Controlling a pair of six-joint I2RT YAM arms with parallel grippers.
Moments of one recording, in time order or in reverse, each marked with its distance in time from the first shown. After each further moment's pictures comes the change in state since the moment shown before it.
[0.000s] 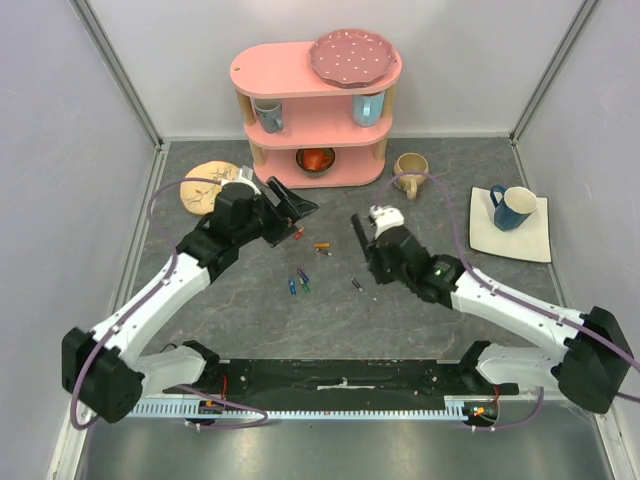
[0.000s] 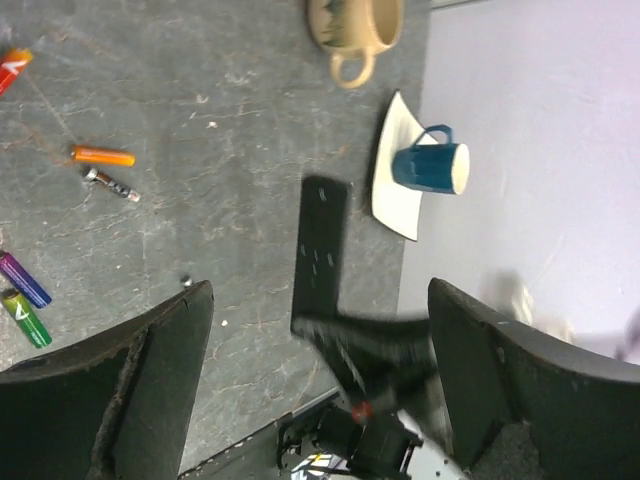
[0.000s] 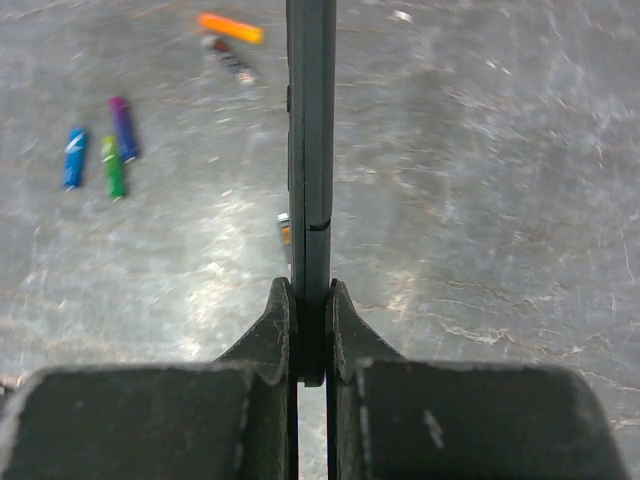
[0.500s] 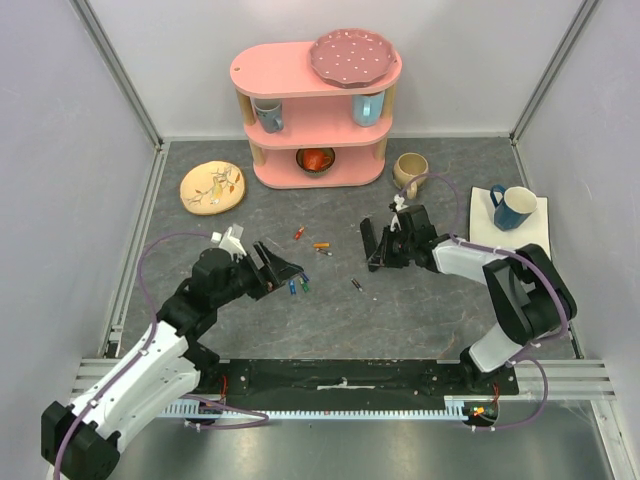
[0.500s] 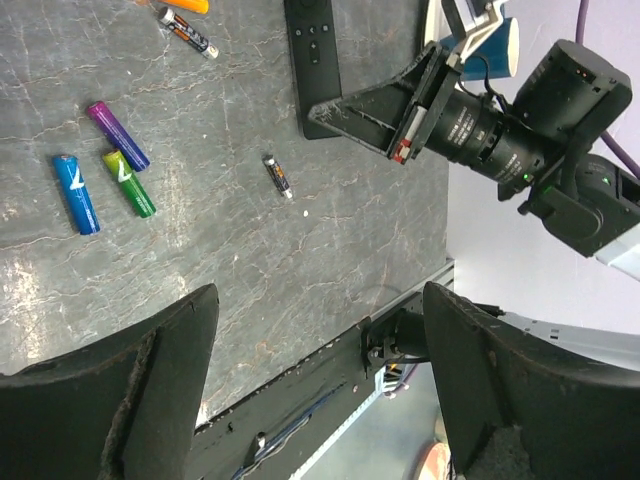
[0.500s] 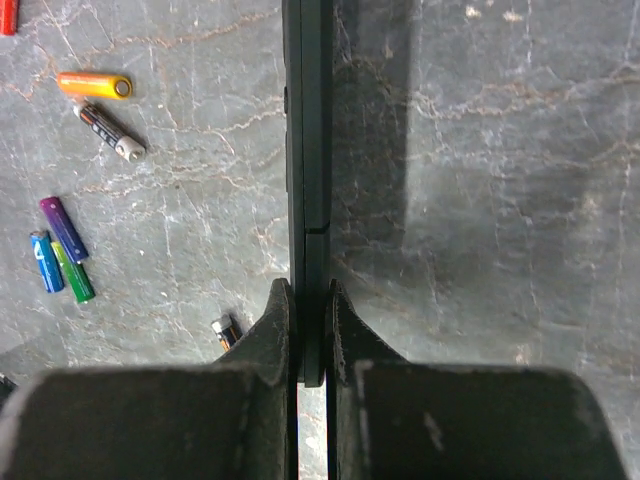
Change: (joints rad) left arm -0.001 -0.504 -0.499 0.053 0.131 0.098; right arm -0.478 0.420 -0.081 0.351 -0.562 0.152
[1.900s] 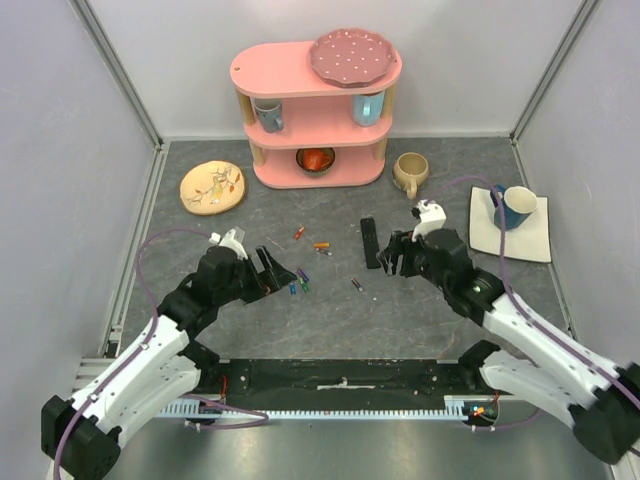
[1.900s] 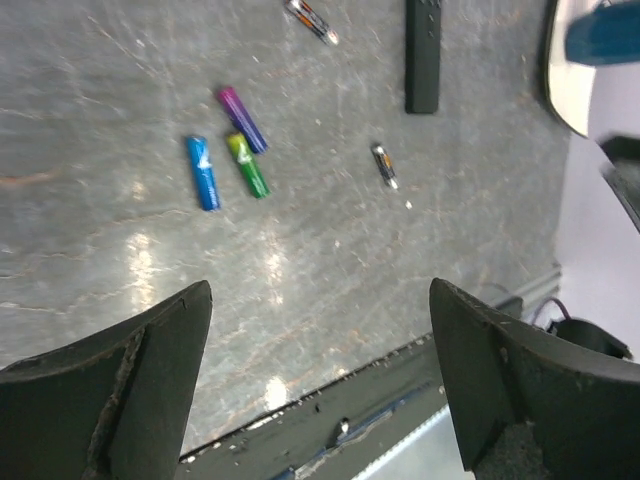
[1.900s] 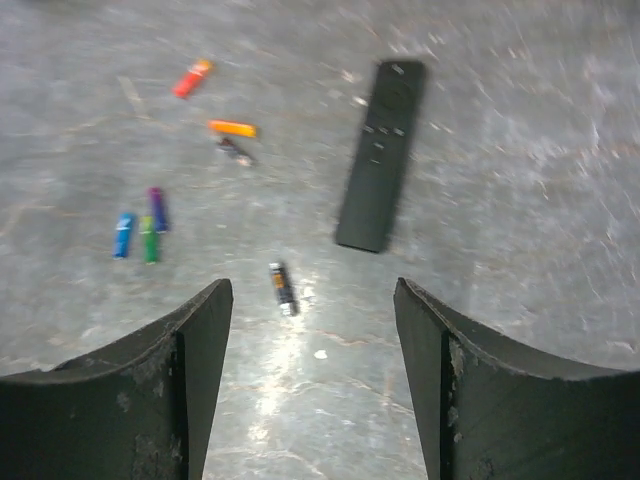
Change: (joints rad) left arm 0.000 0.031 0.023 -0.167 -0.065 0.134; right arm 0.135 -0.603 -0.090 -0.198 0.332 -0.121
